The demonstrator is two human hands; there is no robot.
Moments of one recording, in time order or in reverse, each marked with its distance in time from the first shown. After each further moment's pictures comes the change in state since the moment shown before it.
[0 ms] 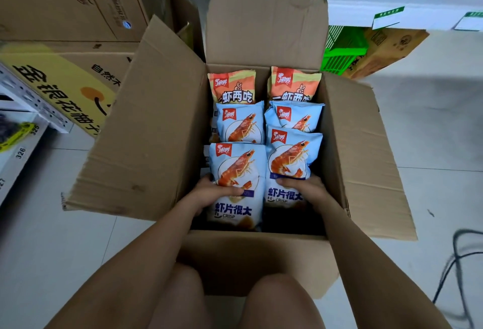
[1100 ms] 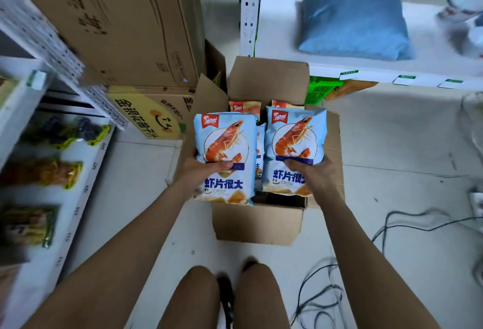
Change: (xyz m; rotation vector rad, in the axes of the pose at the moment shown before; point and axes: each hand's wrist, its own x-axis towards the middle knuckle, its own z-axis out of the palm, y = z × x) left_hand -0.296 0.162 -0.061 -0.213 0.234 0.092; right_hand -0.264 -0.195 -0.021 0.033 0.151 -0.180
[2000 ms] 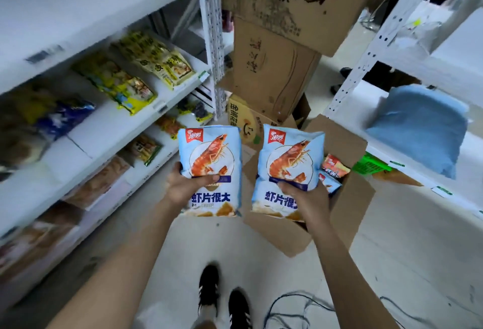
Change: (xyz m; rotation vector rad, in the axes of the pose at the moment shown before) left_hand -0.345 0.019 -0.136 -0.400 0.507 0.011; right_hand -0.252 -0.142 0.025 -0.230 -0.384 -0.236
